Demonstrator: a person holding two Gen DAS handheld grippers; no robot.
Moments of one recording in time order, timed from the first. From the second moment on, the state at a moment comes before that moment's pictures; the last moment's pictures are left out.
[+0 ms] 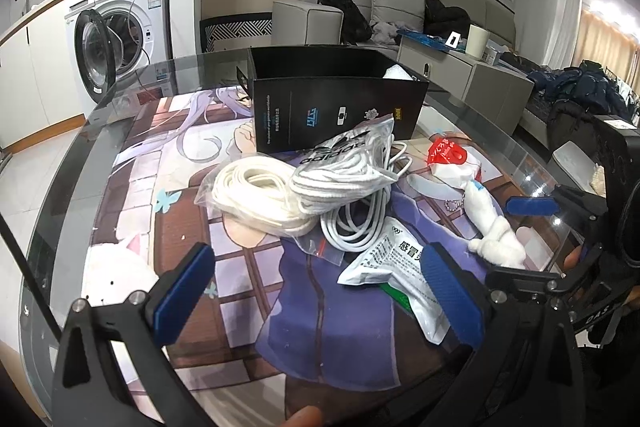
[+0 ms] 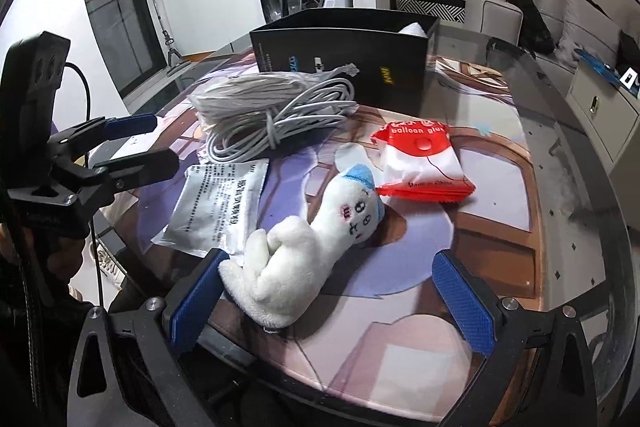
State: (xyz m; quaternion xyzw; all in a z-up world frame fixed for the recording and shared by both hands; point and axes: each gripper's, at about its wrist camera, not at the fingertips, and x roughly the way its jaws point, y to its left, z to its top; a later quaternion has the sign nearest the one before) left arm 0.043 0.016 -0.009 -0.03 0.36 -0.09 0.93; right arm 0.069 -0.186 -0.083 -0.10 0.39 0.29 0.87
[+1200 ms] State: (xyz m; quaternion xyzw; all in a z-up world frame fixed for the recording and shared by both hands) left arm 0.044 0.005 -0.014 -0.02 0.37 -0.10 0.92; right arm 0.062 -0.173 -0.085 -0.10 0.37 0.31 0.87
